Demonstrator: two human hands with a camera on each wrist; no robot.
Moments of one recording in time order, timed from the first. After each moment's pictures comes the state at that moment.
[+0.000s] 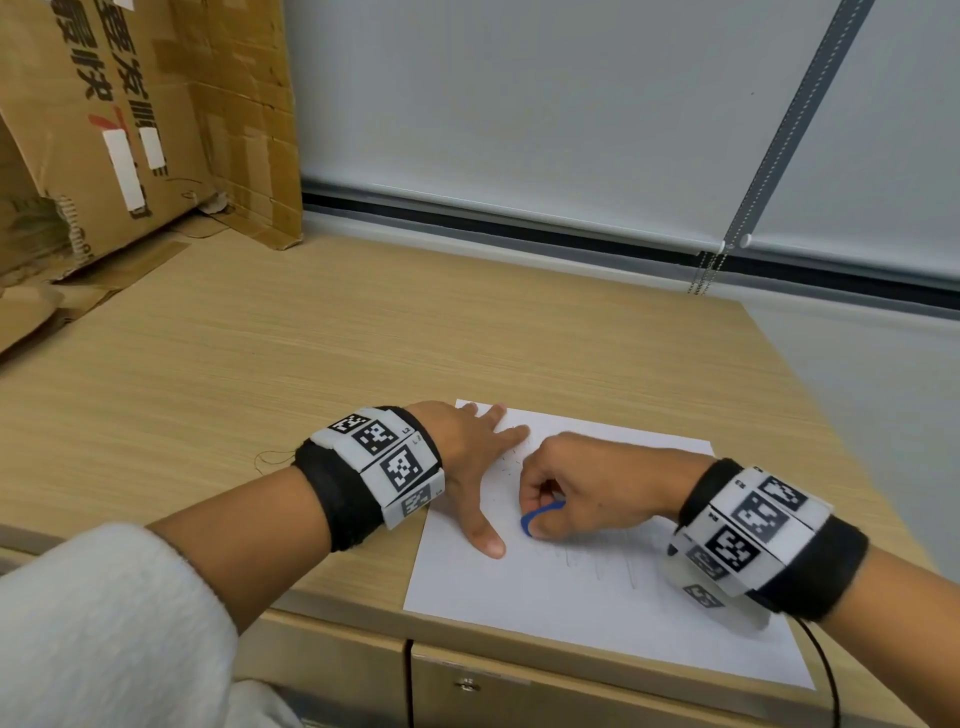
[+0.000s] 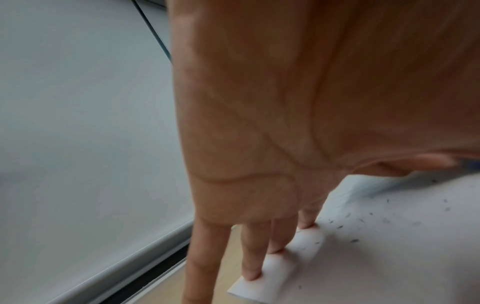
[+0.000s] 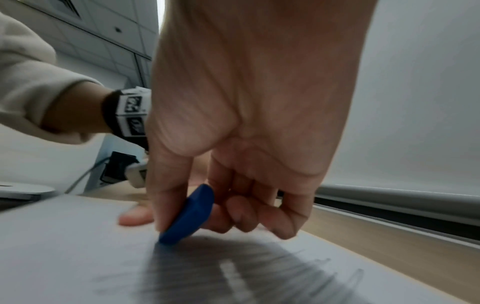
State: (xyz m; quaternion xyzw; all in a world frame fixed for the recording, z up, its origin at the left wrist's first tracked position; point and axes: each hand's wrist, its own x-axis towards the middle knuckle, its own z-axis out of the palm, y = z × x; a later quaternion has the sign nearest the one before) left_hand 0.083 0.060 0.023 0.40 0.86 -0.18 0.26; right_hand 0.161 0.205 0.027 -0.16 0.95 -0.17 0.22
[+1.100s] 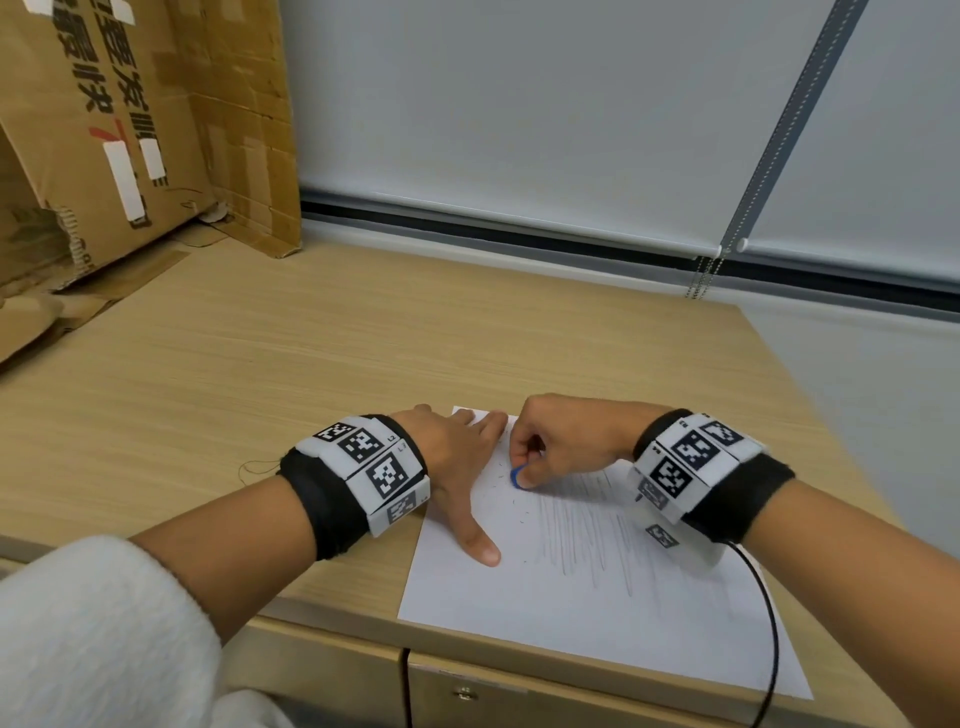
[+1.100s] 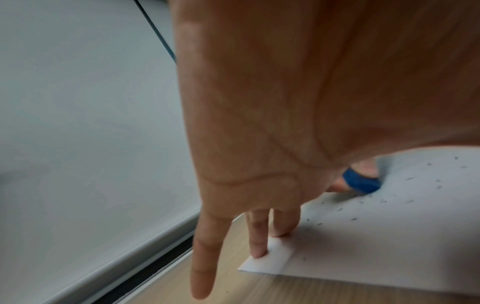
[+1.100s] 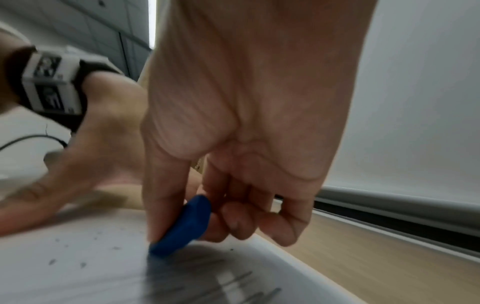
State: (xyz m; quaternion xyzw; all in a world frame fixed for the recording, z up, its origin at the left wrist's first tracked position) left_hand 0.077 0.052 0.017 0.38 0.88 -0.14 0.25; right_hand 0.107 0.216 0.026 -0.15 0.96 -0.14 0.21
